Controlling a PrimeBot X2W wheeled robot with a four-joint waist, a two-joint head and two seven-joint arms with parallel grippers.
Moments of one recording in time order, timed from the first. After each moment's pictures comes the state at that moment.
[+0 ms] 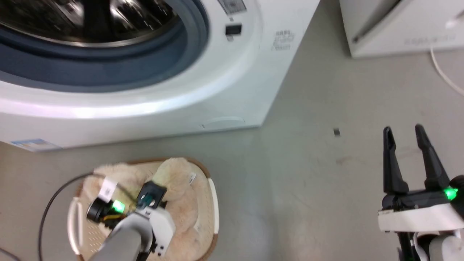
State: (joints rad) left arm -0.56 0.25 -0.63 1.01 -0.26 -0.03 -0.26; right arm -0.12 -0.05 -0.08 -0.04 0.19 0.13 -0.26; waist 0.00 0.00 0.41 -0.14
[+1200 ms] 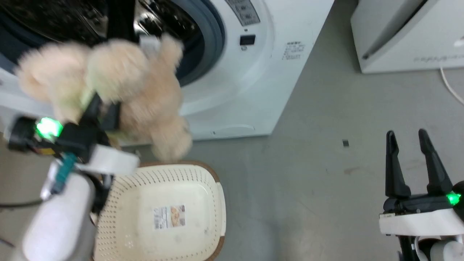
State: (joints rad) left arm -0.42 0.38 -0.23 0.06 -0.13 0.08 -0.26; right arm -0.08 -0.05 -0.07 -0.07 0.20 0.13 -0.26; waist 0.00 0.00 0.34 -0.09
